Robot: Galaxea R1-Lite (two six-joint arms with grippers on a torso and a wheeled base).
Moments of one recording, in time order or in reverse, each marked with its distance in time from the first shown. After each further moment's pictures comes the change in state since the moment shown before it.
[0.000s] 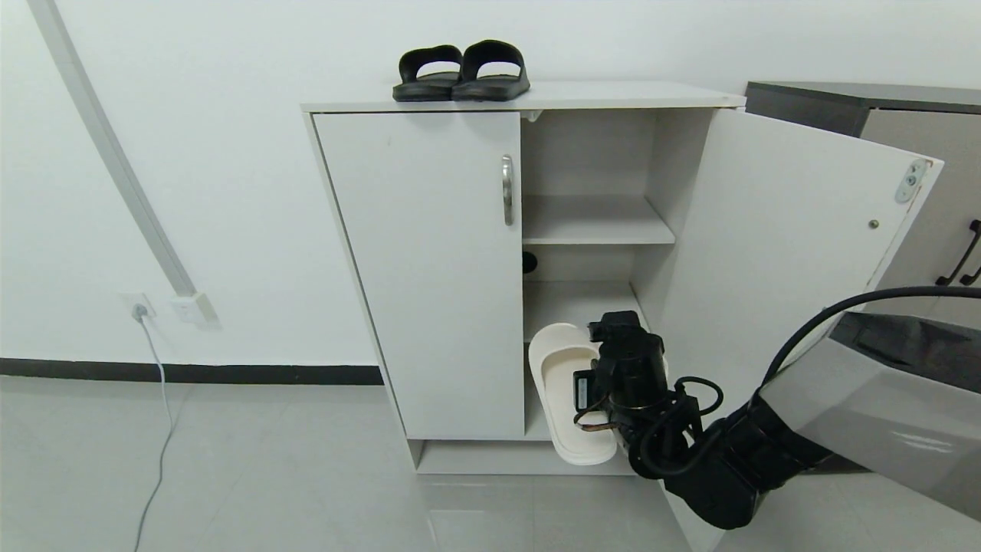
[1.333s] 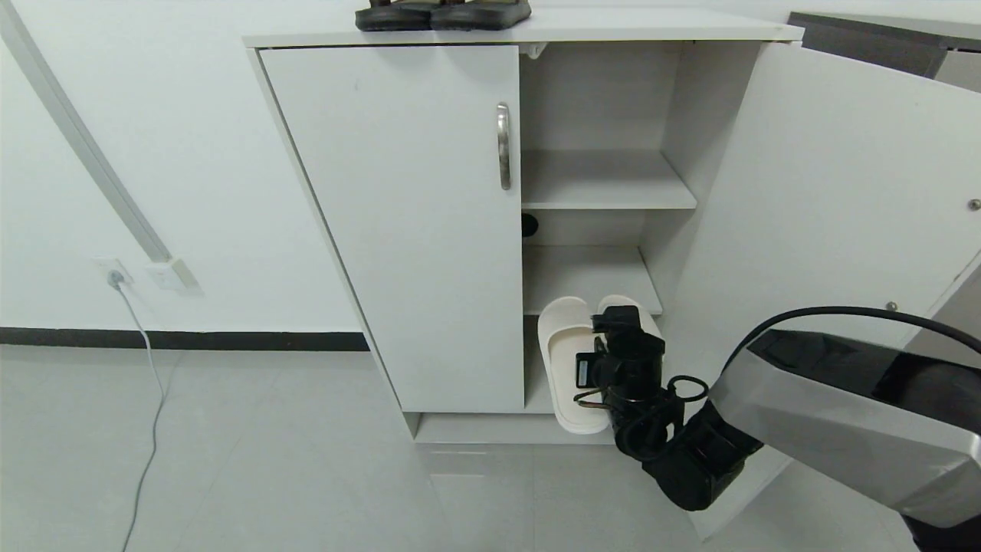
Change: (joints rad) left arm 0.000 0.000 0.000 0.000 0.000 0.000; right arm -0.072 0.178 -0.100 -0.317 -0.016 -0.136
